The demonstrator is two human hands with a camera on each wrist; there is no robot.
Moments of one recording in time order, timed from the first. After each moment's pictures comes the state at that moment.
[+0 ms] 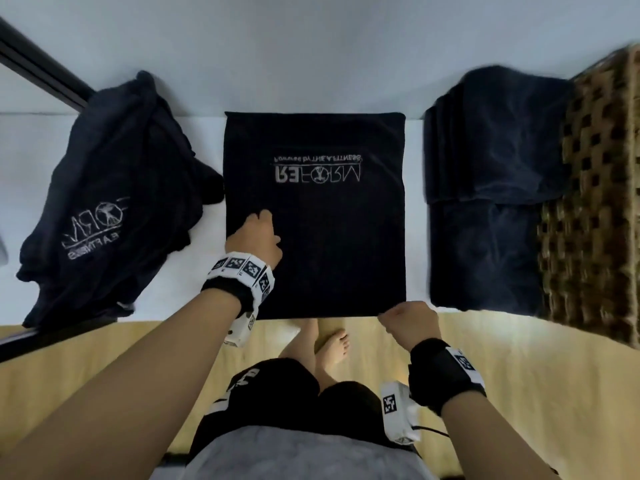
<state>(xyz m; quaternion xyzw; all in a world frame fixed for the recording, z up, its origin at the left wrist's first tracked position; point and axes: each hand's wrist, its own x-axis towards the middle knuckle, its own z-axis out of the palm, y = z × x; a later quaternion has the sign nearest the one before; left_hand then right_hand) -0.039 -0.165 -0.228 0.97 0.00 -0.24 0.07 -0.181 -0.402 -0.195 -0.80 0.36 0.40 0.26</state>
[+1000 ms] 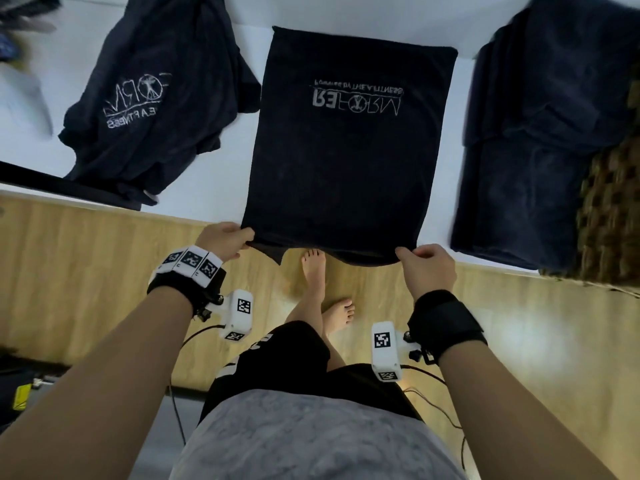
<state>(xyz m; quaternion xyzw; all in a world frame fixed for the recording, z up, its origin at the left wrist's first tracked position) -0.186 -0.070 -0.235 0.76 0.37 -0.30 0.43 -0.229 -0.397 -0.223 -0.77 0.46 0.13 0.43</state>
